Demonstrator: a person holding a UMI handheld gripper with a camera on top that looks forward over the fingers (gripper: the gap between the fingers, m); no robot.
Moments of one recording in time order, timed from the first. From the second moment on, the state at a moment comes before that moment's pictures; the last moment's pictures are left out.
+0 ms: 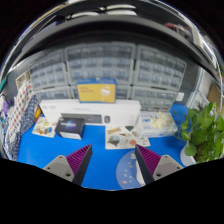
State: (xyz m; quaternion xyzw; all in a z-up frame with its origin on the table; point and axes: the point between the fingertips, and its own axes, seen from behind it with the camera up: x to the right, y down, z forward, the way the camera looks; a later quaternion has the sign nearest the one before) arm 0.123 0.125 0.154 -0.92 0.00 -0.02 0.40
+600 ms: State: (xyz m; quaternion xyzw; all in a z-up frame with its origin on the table) arm -0.044 0.087 0.197 -0.90 -0.03 0.01 0.44
